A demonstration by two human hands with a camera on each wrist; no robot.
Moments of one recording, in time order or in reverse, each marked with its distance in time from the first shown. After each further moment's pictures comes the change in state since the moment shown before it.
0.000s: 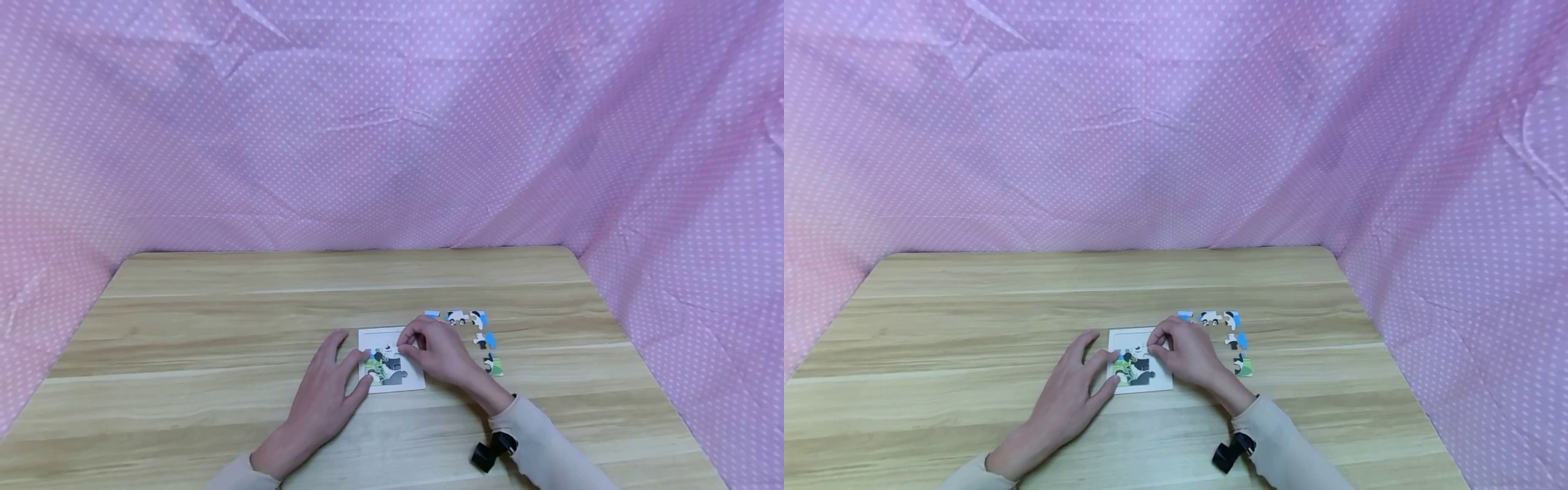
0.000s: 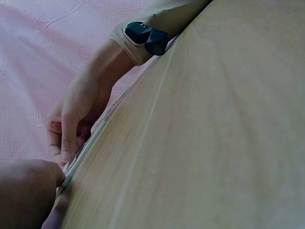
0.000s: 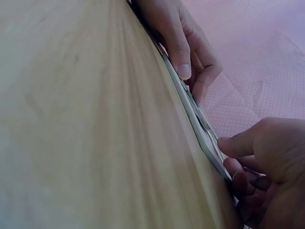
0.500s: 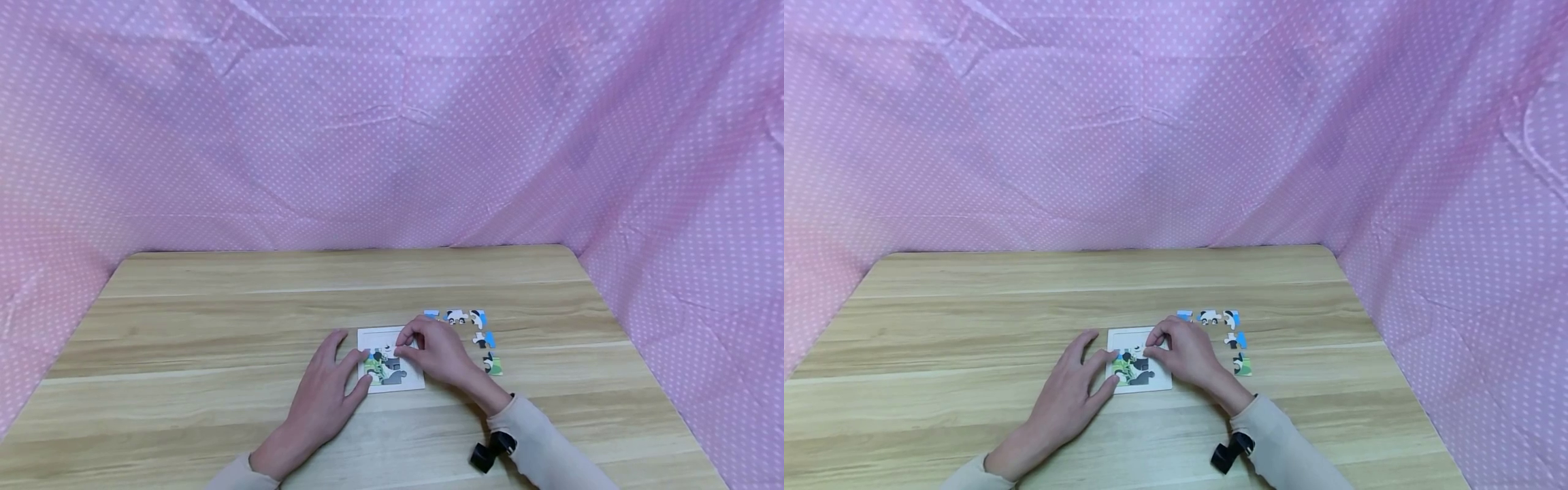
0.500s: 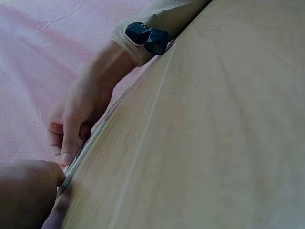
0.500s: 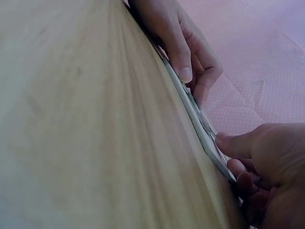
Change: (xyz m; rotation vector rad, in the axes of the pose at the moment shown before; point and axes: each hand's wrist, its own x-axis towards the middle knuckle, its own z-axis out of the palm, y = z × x) left_hand 0.000 0.000 0.001 -0.001 -0.017 -0.020; right_hand -0.001 0.002 0.002 0.002 0.028 -0.032
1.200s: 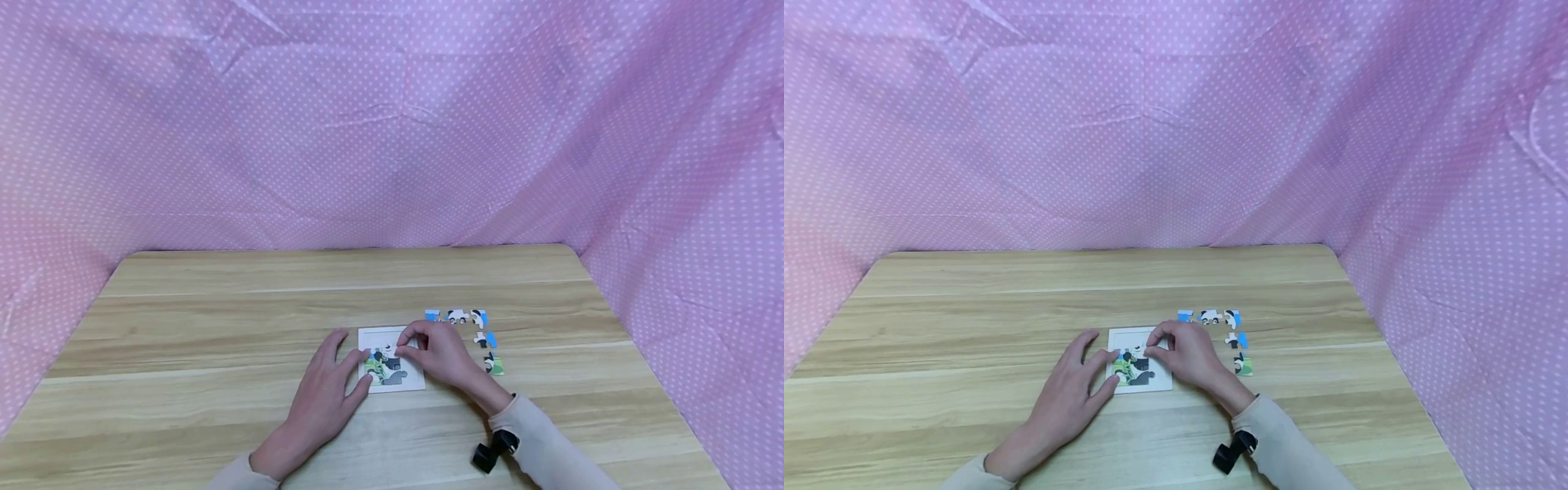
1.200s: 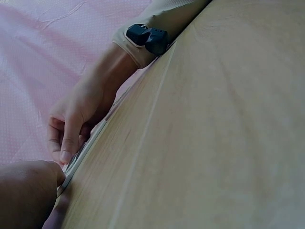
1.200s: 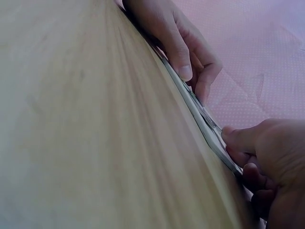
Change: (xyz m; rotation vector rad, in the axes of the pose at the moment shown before) left_hand 0.000 -0.001 0.001 0.004 -0.011 -0.004; right_hand -0.002 0.006 0.001 0.071 -0.002 -0.017
